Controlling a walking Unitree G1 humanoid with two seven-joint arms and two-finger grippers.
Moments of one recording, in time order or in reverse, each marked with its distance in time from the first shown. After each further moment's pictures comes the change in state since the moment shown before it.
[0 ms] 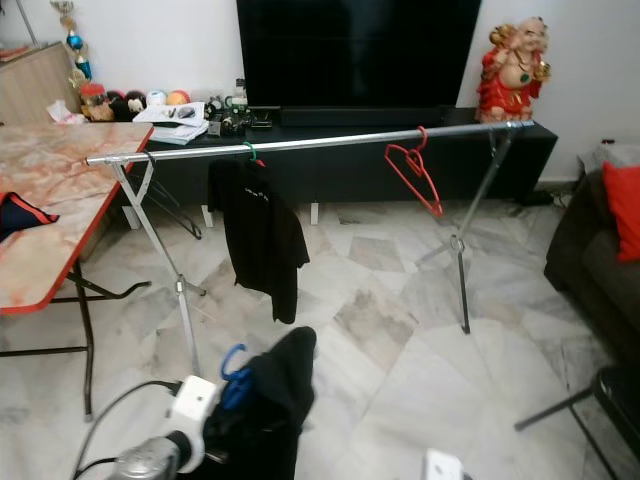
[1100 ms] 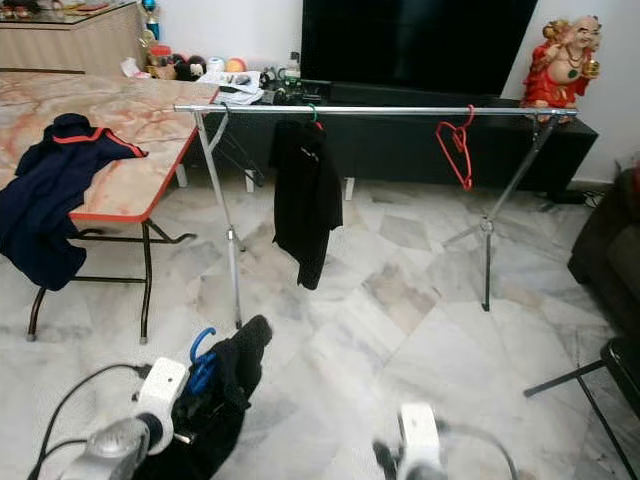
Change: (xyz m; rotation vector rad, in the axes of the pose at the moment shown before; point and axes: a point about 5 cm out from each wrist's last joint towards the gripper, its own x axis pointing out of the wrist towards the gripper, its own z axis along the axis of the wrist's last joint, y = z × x) left arm 0.001 0.009 0.015 -0.004 -0.024 0.051; right arm -0.002 -0.023 0.013 -0.111 0.032 -0.009
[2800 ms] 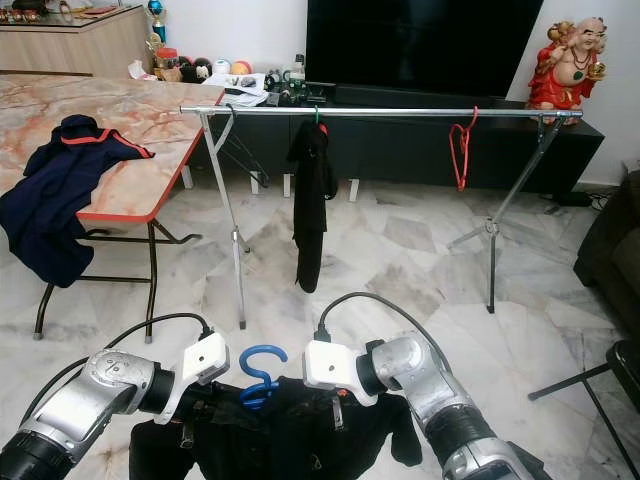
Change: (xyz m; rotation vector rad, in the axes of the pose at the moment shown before) left arm -0.033 -0.032 0.098 0.440 0.057 -0.968; right arm -0.061 0.107 0.159 -1.361 -0.218 1.108
